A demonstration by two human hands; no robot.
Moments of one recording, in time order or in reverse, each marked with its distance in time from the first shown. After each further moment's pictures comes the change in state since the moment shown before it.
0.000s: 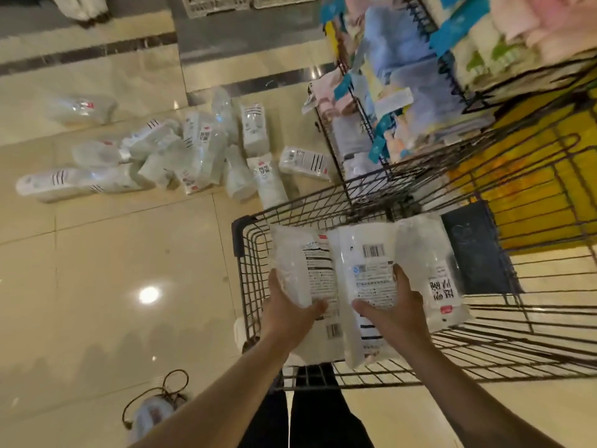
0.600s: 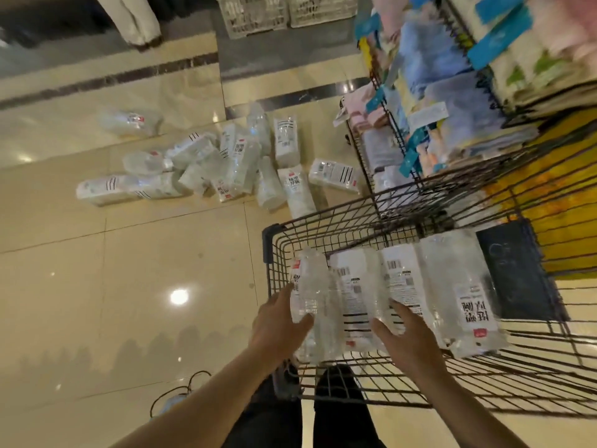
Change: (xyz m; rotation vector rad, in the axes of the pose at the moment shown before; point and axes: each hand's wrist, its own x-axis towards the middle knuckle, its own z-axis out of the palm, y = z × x) left_hand -0.004 -0.012 -0.056 0.497 -0.017 0.118; right_hand -0.024 -0.003 0.014 -0.050 -0.170 -0.134
